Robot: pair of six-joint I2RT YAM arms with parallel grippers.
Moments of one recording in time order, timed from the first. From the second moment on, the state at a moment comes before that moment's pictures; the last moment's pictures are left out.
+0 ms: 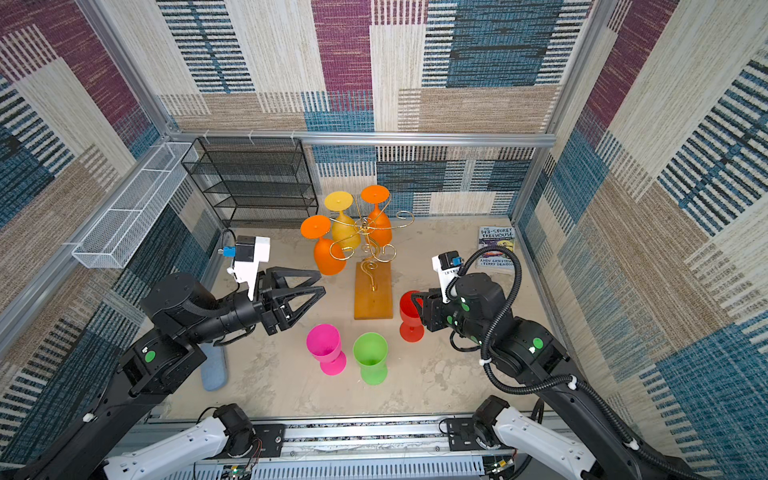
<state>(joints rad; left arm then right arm) -0.71 0.84 1.16 -0.24 0.46 -0.43 0.69 0.79 1.09 -0.77 0.06 0.40</state>
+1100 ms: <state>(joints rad) -0.09 1.27 0.84 0.77 0.76 -1.49 0.69 0.58 0.81 -0.46 0.17 0.44</state>
